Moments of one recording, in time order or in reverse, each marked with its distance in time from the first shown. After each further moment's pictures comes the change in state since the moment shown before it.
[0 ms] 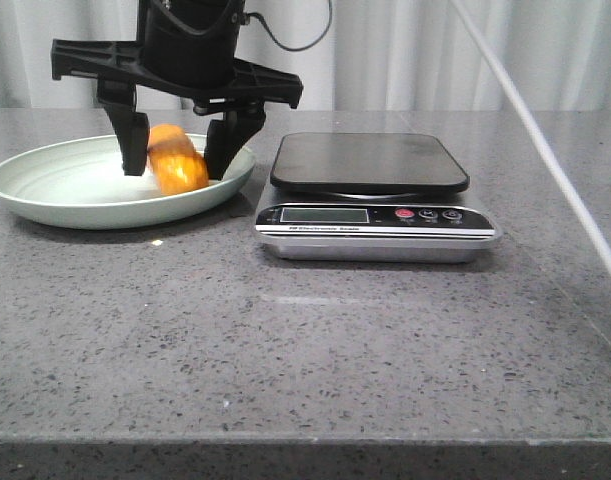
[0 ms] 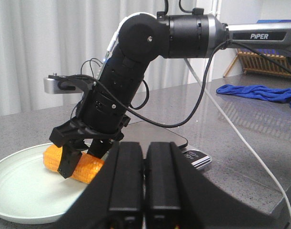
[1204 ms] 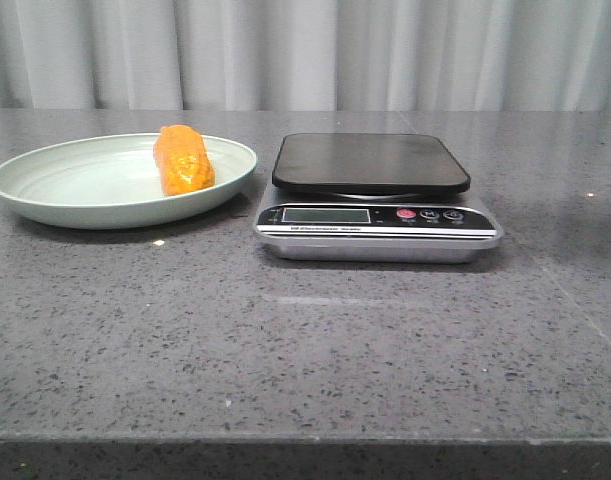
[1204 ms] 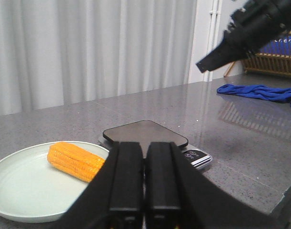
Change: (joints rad) left arm 0.000 0.000 0.000 0.000 0.001 0.000; right arm -0.263 -1.080 1.006 -0.063 -0.360 -0.213
